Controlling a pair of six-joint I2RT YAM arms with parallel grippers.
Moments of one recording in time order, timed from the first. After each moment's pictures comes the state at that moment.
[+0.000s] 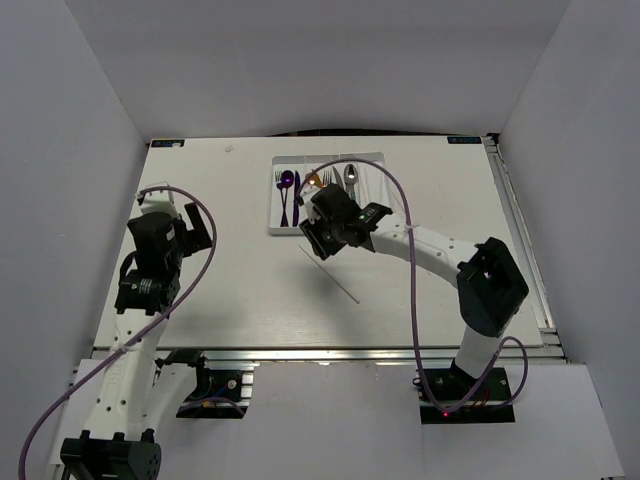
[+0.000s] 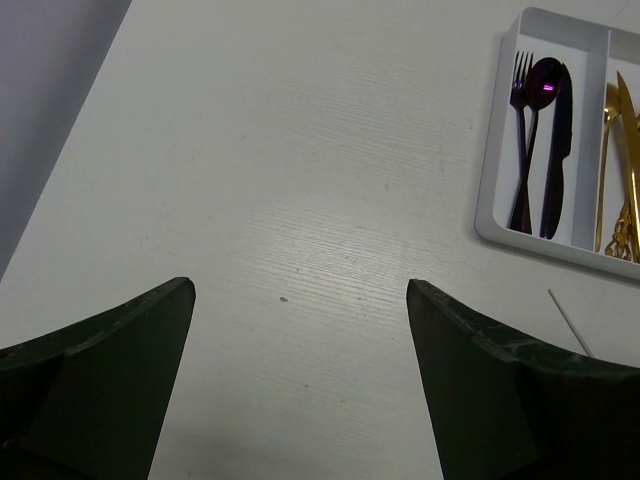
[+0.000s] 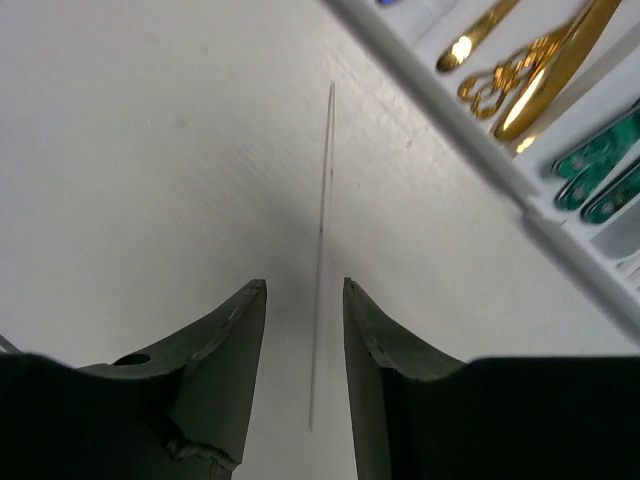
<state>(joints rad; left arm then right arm) -0.06 0.79 0.83 -0.47 -0.25 -0.19 0.85 1.76 1.41 -0.49 -0.02 0.04</state>
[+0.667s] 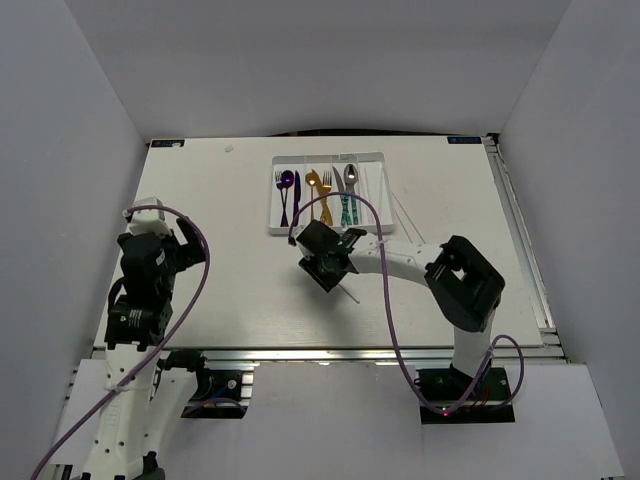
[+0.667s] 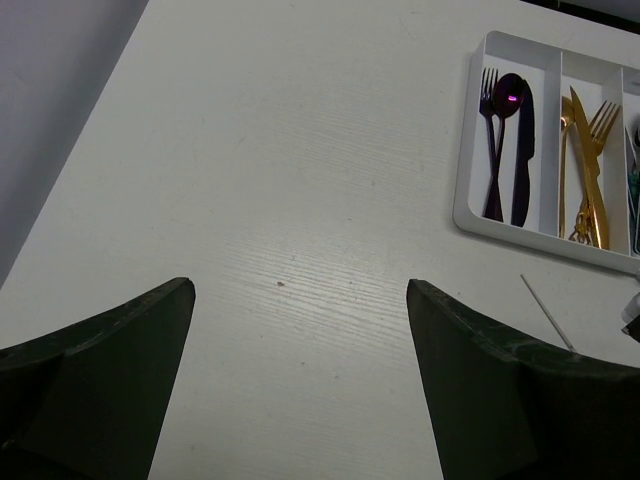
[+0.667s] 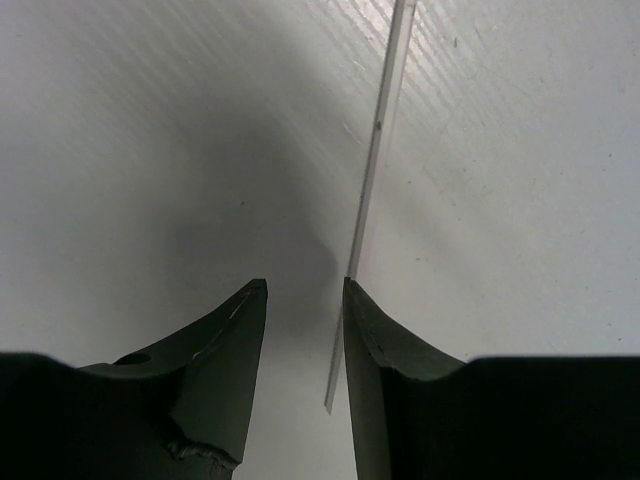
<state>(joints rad) -0.06 0.59 0.83 -0.58 -0.24 -0.20 0.97 1.86 1.28 -0.56 0.09 0.03</state>
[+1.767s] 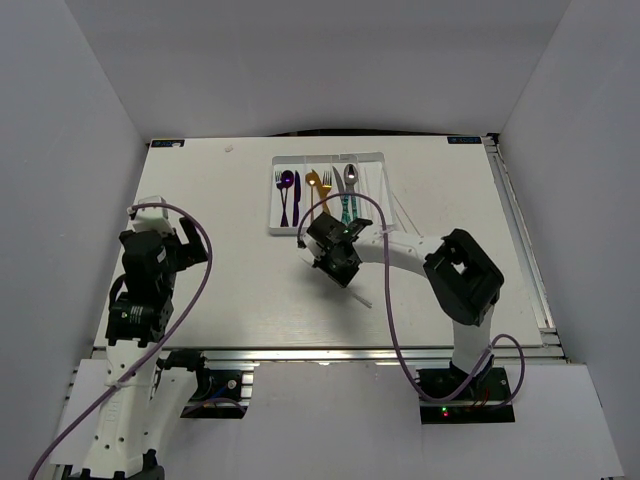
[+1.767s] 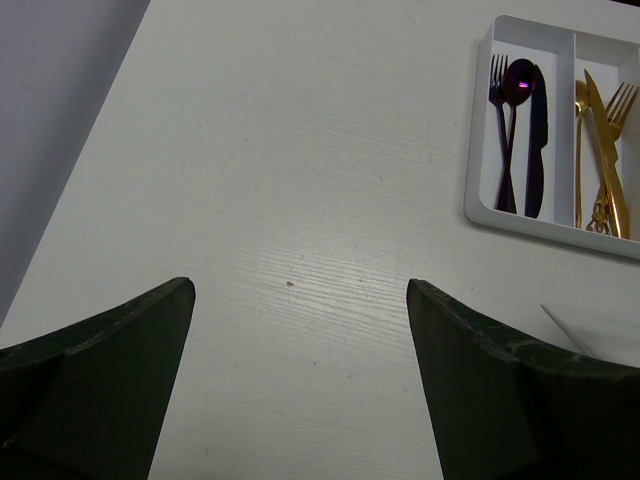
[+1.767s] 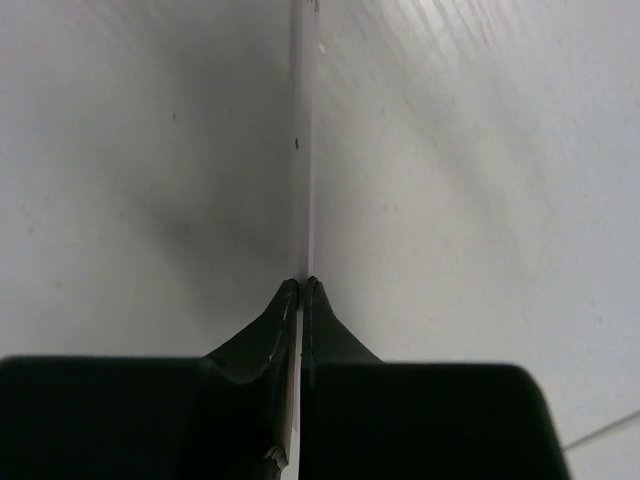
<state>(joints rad) -0.06 0.60 0.83 -0.58 -0.23 -0.16 0.89 1.91 1.31 -0.68 0.00 -0.12</state>
